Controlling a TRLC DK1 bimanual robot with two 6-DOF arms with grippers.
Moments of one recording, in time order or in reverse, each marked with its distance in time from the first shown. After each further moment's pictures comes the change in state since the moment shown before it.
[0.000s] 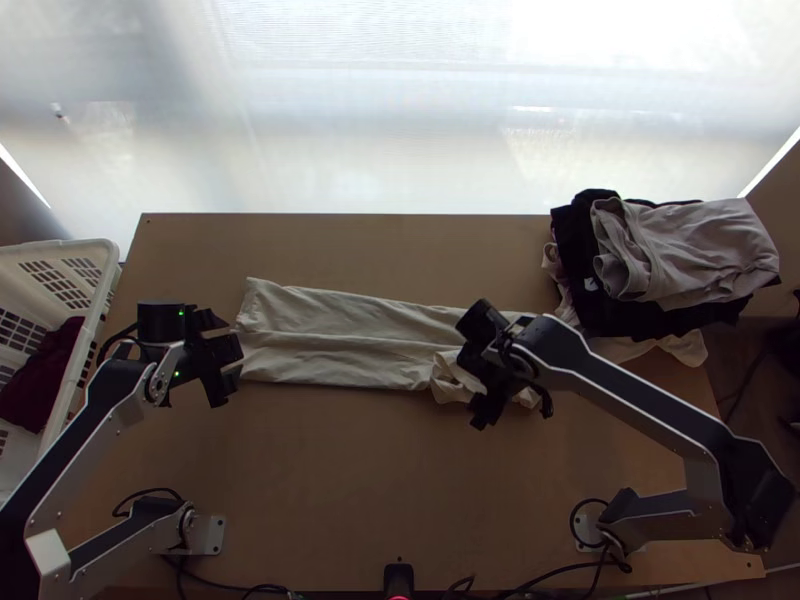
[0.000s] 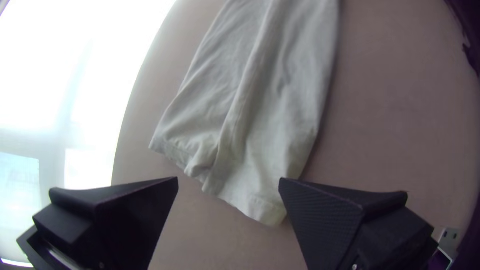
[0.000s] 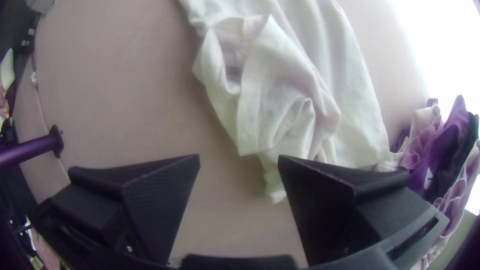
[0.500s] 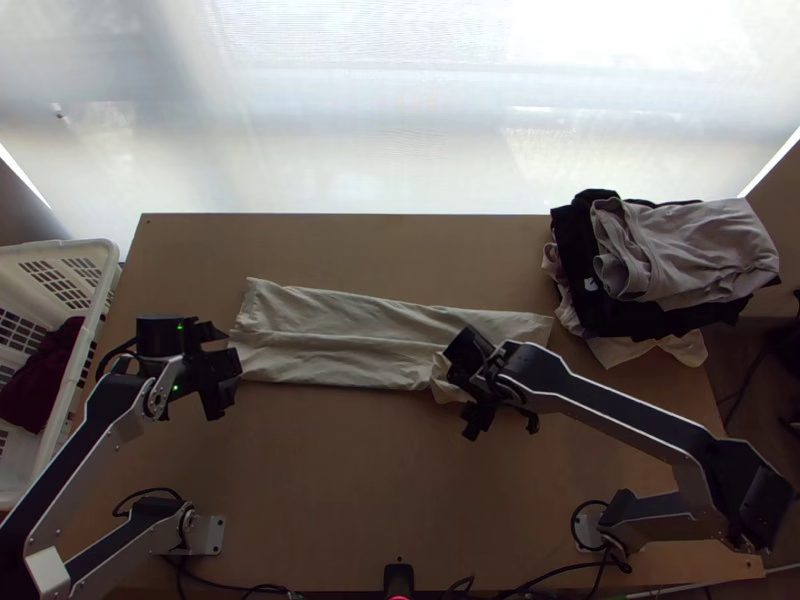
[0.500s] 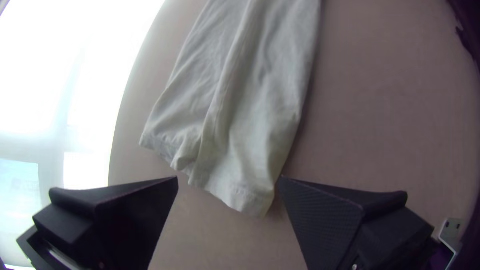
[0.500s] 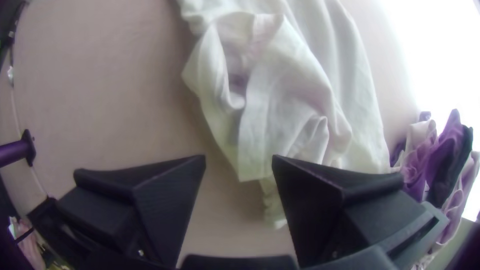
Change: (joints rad) left arm 0.004 -0.065 -0.069 -0.005 -0.003 0.046; right arm 0.077 0.008 -0.146 0.216 0.111 0.013
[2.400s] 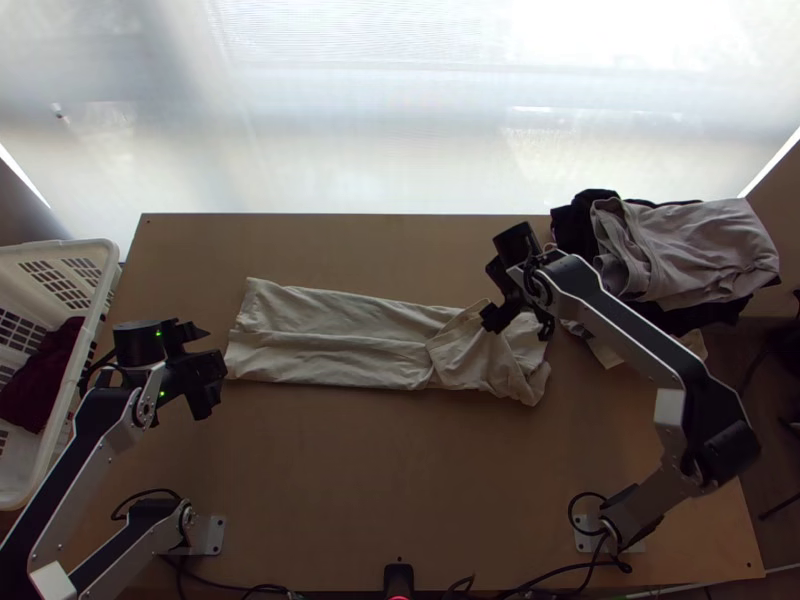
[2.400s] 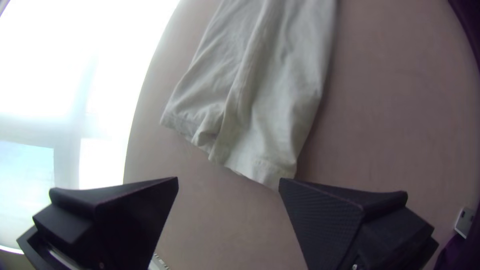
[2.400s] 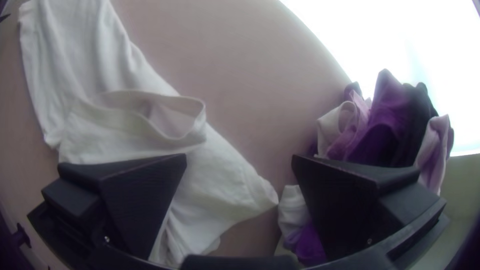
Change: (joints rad) left arm 0.099 -0.062 -0.056 0.075 -0.002 0.064; right arm -0.383 0.195 0.338 0.090 0.089 -0.079
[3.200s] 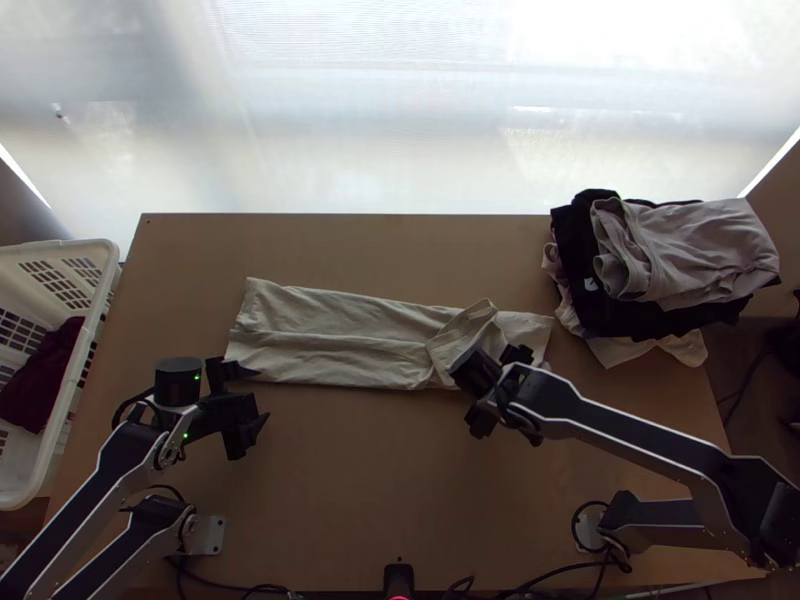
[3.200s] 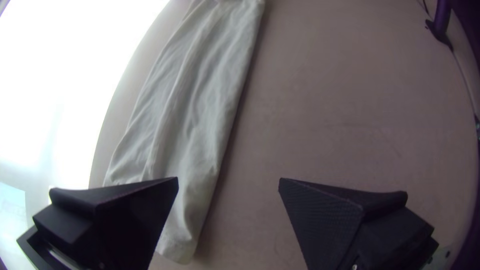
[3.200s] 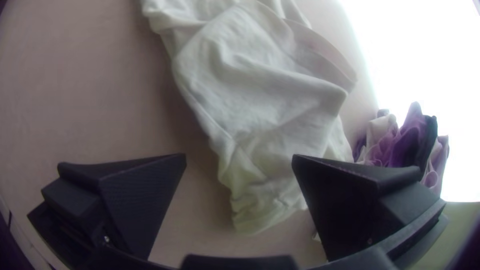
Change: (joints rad) left arm -0.238 -0.144 -0.201 0.028 0.158 -0.158; right arm 0.436 -0.289 -0.508 0.119 0.172 0.079
